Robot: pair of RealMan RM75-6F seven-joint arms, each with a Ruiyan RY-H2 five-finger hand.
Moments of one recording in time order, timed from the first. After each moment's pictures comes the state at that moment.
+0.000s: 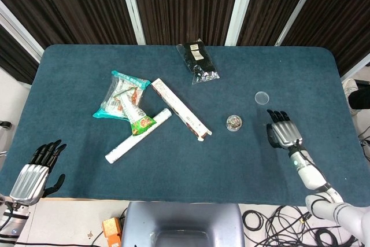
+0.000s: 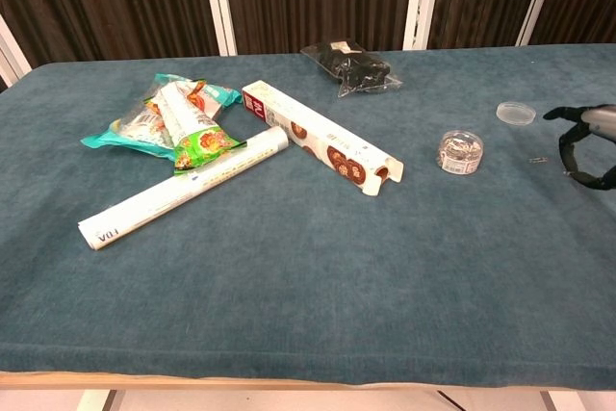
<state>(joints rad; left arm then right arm) -0.18 -1.15 0.03 -1.55 1.60 1.41 -0.06 0.58 -1.52 0.09 -0.93 -1.34 0.82 0.05</state>
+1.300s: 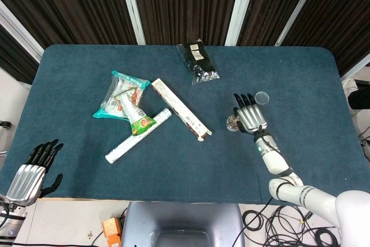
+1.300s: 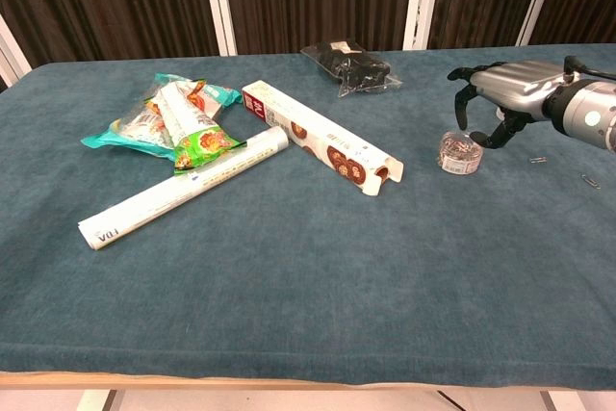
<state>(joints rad) -0.17 -1.14 0.03 -1.54 1.61 1.43 -0.08 0.76 -1.63 0.21 -1.04 -1.12 0.82 -0.37</state>
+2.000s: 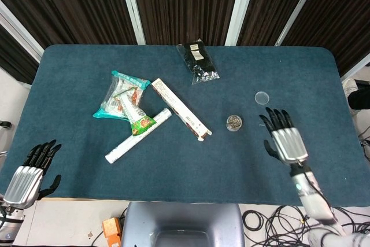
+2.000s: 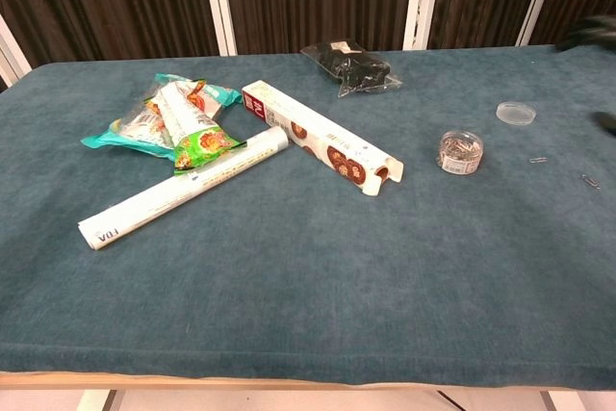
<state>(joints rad) -0.15 -1.13 0.03 -1.55 1.64 1.48 -0.08 0.39 -1.29 0.04 -1.61 -1.33 1.36 -0.31</state>
